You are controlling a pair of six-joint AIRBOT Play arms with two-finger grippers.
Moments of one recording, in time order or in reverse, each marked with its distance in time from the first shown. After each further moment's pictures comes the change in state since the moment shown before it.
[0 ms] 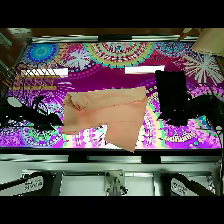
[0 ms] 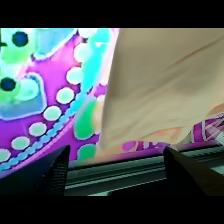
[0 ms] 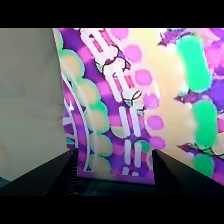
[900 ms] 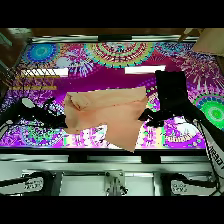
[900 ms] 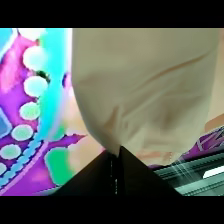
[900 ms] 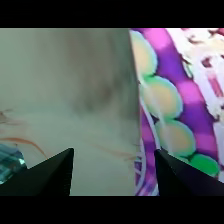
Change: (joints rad) left arm -0.110 -0.068 -0.006 -0.041 0.080 0.014; right arm 0.183 -0.238 -0.022 0.241 0.157 -0.031
